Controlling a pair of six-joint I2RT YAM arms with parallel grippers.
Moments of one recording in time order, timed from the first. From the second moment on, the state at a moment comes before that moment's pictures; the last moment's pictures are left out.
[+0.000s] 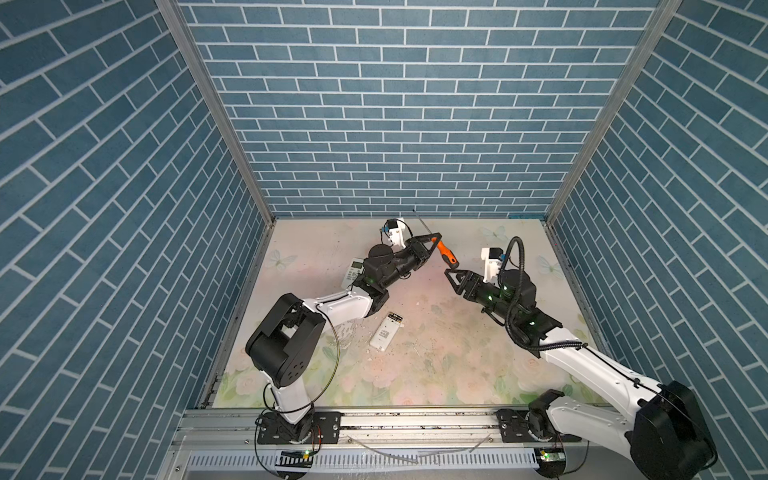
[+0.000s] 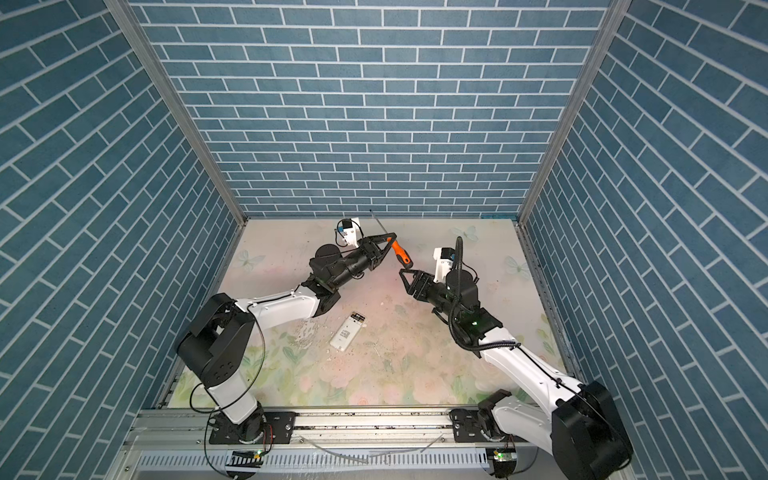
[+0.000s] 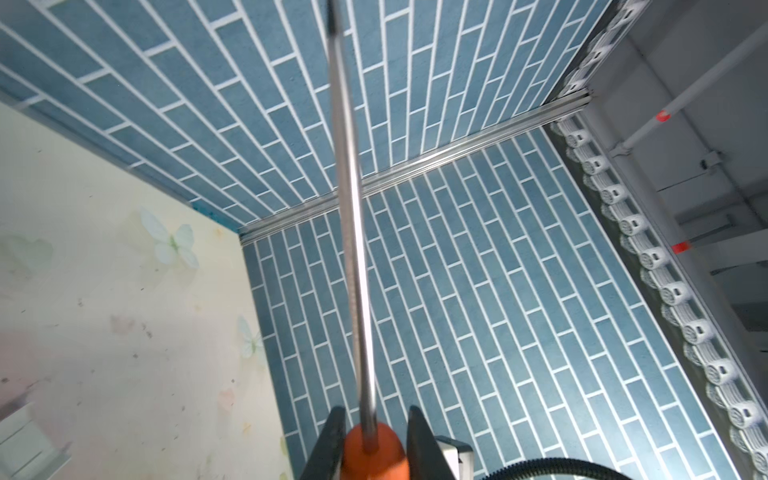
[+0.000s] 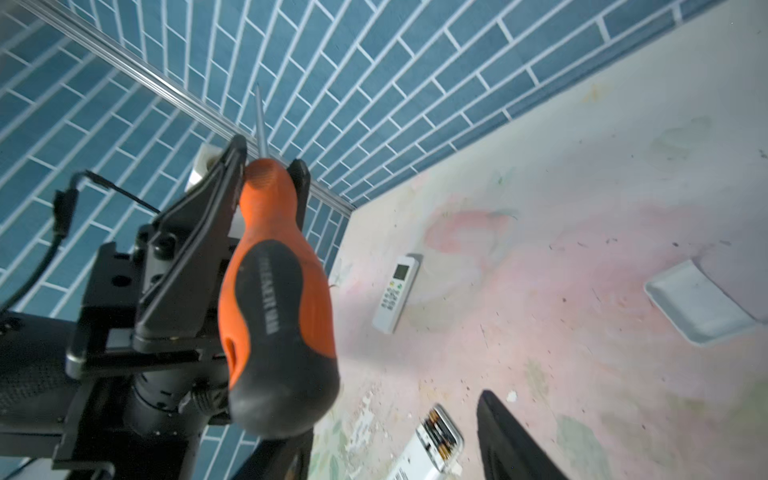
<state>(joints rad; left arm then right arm) -0.65 1.75 1.05 0.92 0.27 -1.31 0.57 1.11 0.62 0.33 -0.23 0.85</state>
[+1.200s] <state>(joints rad) -0.69 1.79 1.03 1.11 0.19 -1.37 0.56 1.37 0.75 0.81 -0.30 1.05</state>
